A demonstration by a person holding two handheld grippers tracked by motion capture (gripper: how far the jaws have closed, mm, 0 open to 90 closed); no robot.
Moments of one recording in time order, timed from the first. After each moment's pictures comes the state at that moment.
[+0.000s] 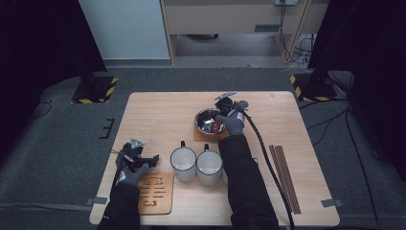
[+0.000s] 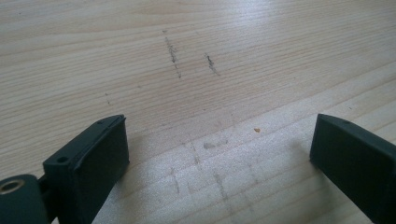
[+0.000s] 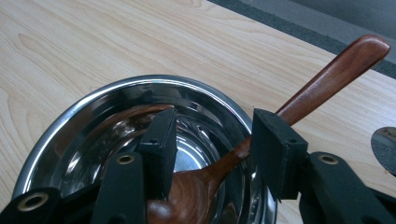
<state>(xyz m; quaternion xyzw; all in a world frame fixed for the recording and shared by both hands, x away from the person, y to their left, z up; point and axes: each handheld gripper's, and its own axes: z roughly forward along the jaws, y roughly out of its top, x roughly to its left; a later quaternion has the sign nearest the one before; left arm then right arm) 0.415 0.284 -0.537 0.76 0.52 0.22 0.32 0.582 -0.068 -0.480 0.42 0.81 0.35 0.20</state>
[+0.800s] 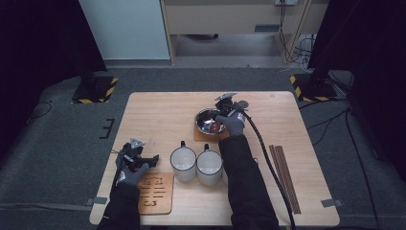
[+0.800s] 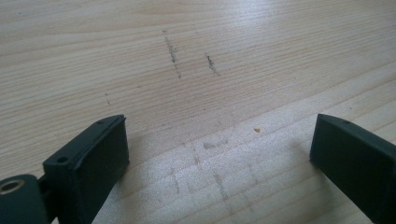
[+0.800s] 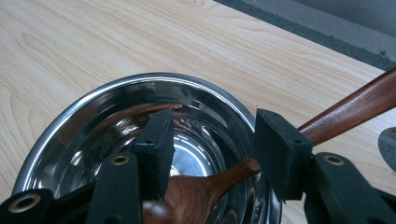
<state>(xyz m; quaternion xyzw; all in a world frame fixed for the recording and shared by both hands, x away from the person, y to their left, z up) 0.415 0.284 -0.537 0.76 0.52 0.22 0.32 0.582 -0.068 -0.483 0.42 0.81 0.36 0.19</state>
